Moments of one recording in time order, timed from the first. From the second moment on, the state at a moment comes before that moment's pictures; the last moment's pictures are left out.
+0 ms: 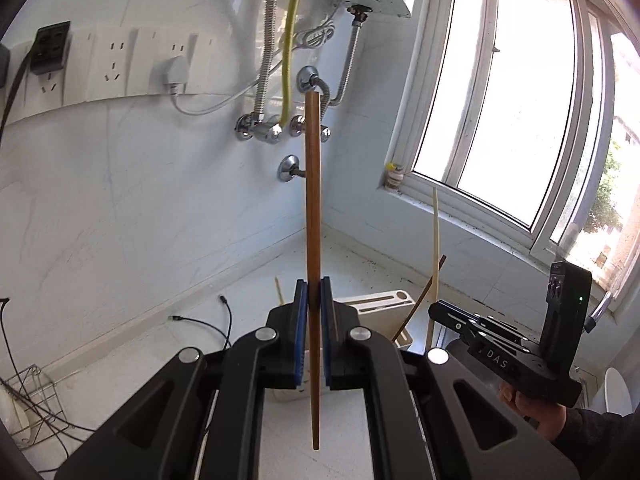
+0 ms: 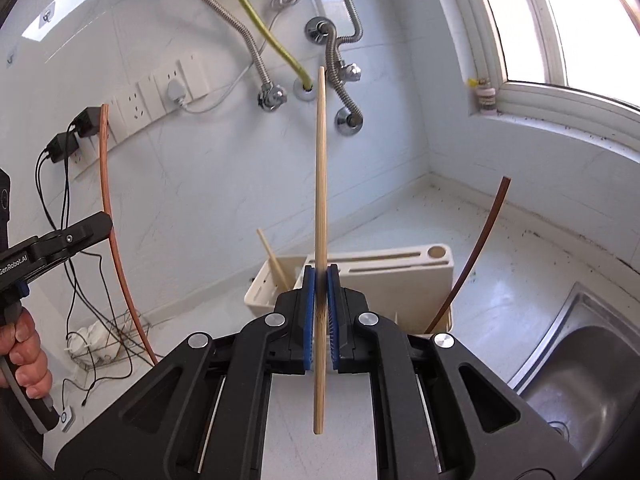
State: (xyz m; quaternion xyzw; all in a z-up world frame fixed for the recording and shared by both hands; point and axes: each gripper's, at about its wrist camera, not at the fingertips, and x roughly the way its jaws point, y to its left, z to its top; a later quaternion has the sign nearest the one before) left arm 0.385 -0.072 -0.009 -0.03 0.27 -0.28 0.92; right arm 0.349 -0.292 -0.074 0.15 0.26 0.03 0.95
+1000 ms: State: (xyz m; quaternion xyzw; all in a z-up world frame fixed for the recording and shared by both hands) left arm 0.474 -0.120 -0.048 -0.03 0.21 -0.28 0.94; right arm 0.403 -0.353 -0.115 0.14 0.19 -0.03 0.97
